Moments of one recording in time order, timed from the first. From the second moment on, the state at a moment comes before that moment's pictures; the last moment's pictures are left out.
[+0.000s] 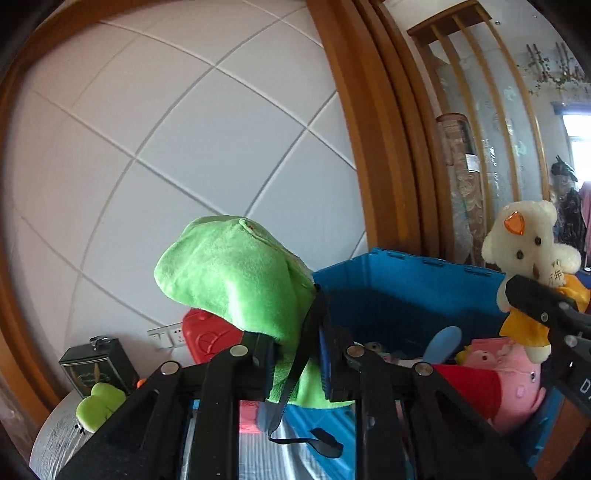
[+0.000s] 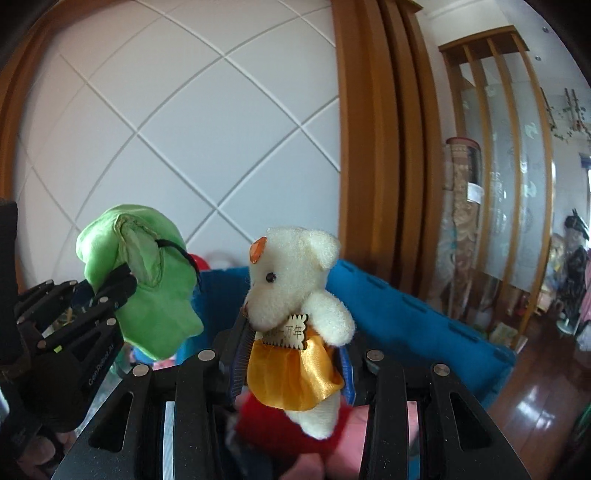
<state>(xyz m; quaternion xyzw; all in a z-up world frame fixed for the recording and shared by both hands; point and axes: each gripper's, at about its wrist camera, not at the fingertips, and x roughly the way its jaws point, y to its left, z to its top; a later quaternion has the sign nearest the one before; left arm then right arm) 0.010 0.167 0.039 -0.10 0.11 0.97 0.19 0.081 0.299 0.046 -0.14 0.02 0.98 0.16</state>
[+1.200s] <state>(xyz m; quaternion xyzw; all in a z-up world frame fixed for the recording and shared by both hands) 0.020 0.194 0.022 -0.14 0.10 0.96 0.21 0.085 0.381 0.040 -0.16 0.01 0.97 0.20</state>
